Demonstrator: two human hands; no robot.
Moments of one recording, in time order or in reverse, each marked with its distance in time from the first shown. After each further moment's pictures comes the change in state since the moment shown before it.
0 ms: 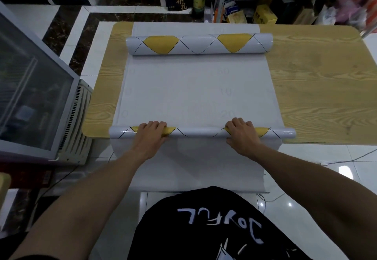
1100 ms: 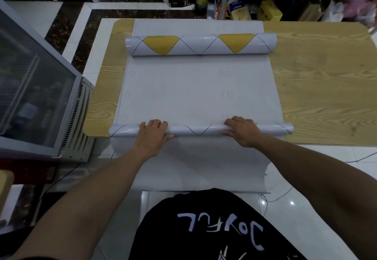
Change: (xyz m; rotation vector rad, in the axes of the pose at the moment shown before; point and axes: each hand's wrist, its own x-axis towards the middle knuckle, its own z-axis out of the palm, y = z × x) left_hand 0.008 0.003 0.007 0.063 -0.055 -0.048; right_hand 0.022 0.016 -0.009 0.248 -0.171 0.008
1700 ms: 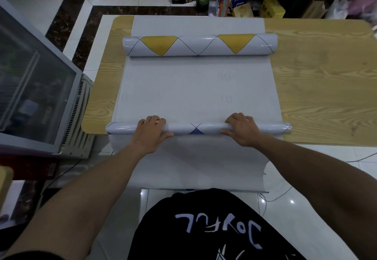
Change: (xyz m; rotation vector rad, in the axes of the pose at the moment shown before) left_hand 0.003 -0.004 -0.005 -0.044 -0.017 0.018; right_hand 0.001 0.007 0.007 0.018 0.080 -0.004
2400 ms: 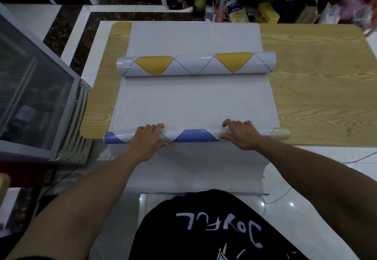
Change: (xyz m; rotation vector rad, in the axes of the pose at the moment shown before) left_hand -0.011 0.000 0.000 -0.065 -0.047 0.000; right_hand -0.006 -0.002 -0.008 0.016 -0.111 0.013
